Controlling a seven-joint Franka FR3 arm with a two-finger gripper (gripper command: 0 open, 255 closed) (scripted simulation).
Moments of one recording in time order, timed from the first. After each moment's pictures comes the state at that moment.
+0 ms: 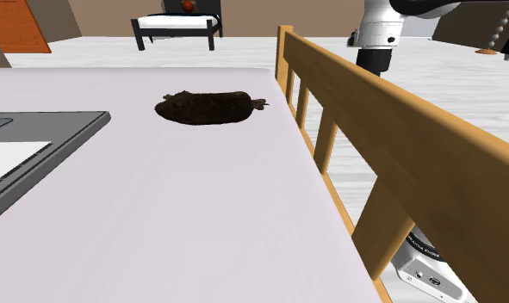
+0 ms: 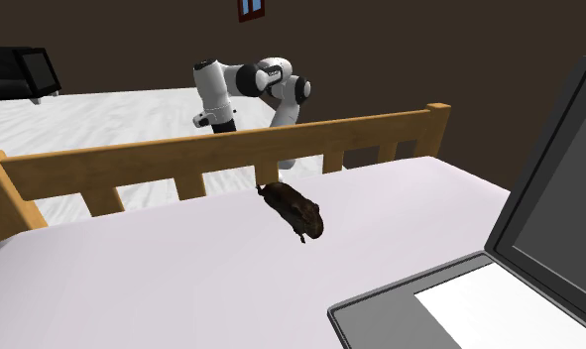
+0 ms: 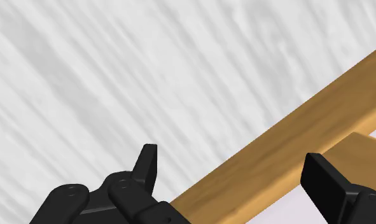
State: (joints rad) arm -0.02 -0.81 0.00 -2.40 0.09 1.47 -0.16
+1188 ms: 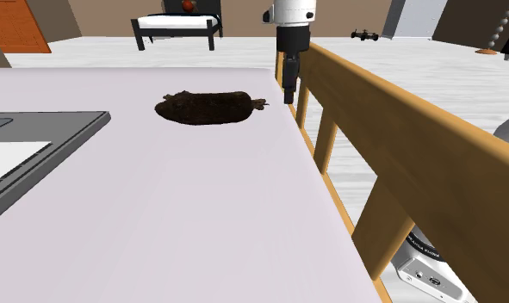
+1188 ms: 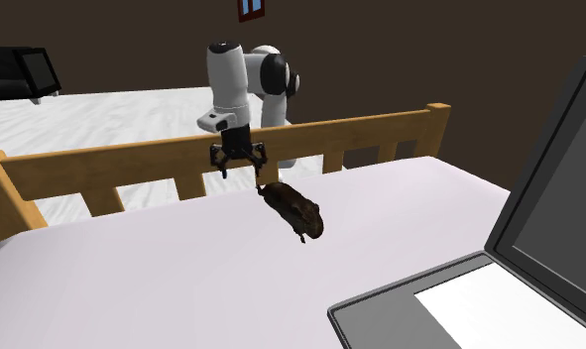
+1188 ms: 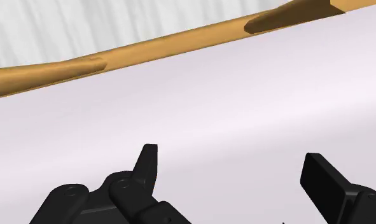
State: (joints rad) arm 0.13 -0.32 0.21 -1.91 0.06 1.53 -0.23
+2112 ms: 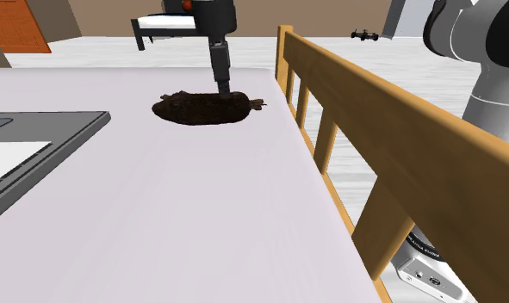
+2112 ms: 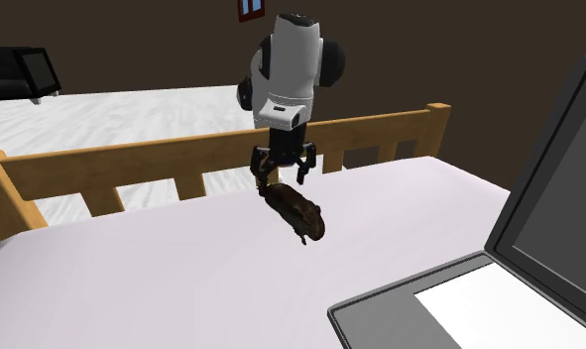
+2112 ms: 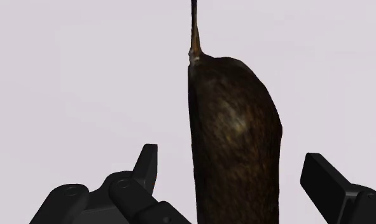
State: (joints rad) arm 0.31 0.15 0.41 -1.28 -0.16 1.38 -0.24
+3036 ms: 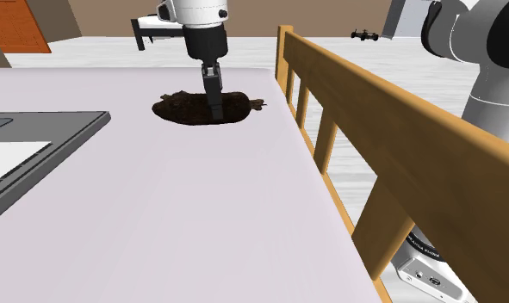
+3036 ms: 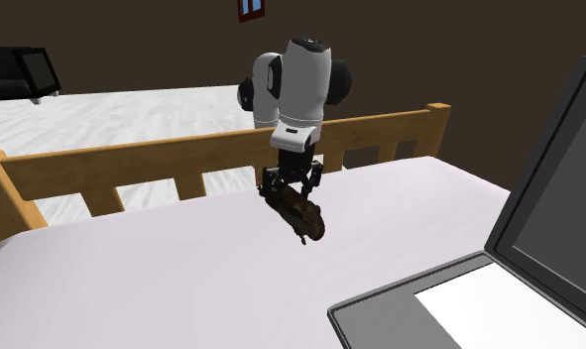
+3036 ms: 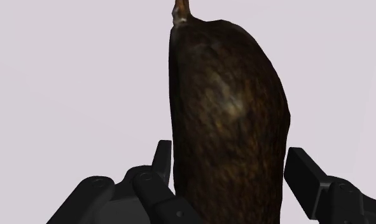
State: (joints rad) arm 0.32 0.16 0.43 -1.37 -0.17 1.48 -0.24
